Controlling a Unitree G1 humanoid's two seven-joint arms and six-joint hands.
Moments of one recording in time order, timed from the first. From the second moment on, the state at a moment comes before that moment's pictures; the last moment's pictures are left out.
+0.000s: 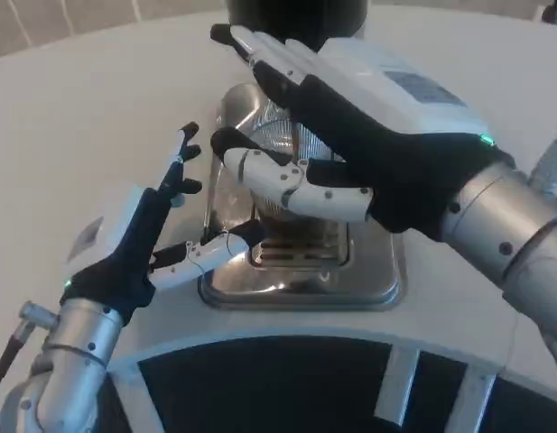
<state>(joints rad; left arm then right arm) -0.39 0.38 -0.03 0.23 0.41 -0.27 0.06 -0.78 -0.44 0.38 -0.78 -0.72 0.73 0.74</state>
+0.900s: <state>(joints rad) -0.45 0.38 -0.07 0.35 0.41 -0.29 0.08 -0.68 -0.43 0.27 -0.84 -0.72 0.71 0.70</state>
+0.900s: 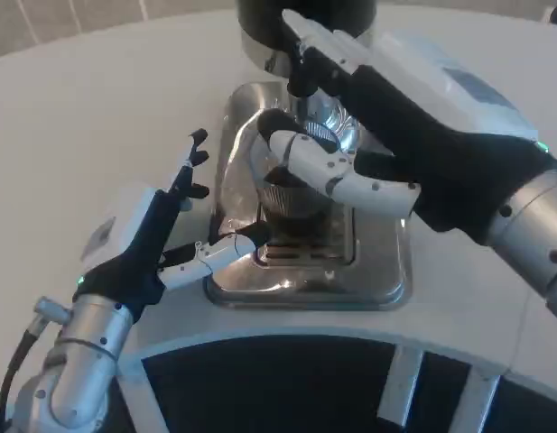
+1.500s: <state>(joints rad) -0.47 0.38 -0.09 0.38 0.41 -0.31 0.08 -0.56 -0.40 0.14 -0.95 -0.71 0.66 0.63</state>
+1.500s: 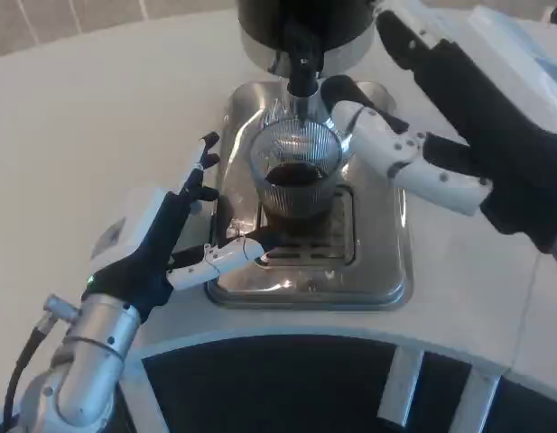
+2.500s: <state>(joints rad) -0.50 0.38 -0.10 0.41 0.43 -0.32 0.10 -0.03 -0.20 -0.16 -1.03 -0.78 0.33 0.75</state>
